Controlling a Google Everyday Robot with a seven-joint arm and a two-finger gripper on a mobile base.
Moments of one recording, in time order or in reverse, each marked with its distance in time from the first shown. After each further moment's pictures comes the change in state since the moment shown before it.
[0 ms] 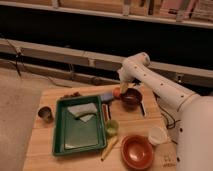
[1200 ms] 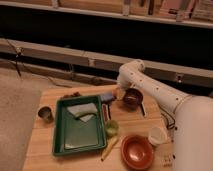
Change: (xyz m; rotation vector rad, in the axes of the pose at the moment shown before) arm 0.007 0.033 0.038 -0.070 0.014 0.145
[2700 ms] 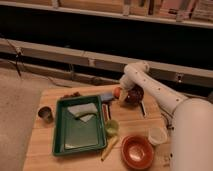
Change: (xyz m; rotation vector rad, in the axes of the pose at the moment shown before) arm 0.017 -0.001 0.014 -0.050 -0.052 0.008
